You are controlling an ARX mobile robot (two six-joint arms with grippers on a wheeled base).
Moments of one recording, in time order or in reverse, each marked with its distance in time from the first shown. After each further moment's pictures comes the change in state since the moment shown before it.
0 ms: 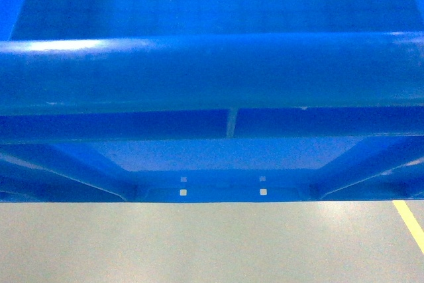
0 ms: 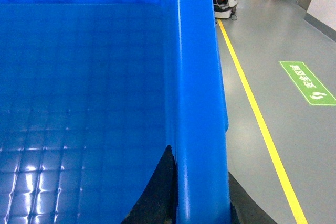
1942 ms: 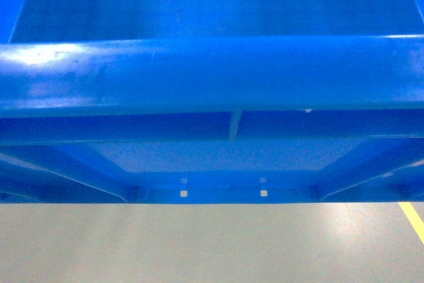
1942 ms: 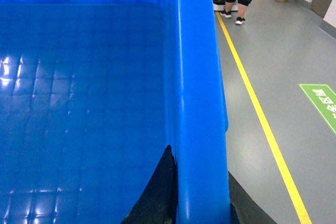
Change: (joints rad) left arm 0.000 0.001 0.000 0.000 0.000 0.002; right arm 0.000 0.001 0.000 -0.001 0.000 0.000
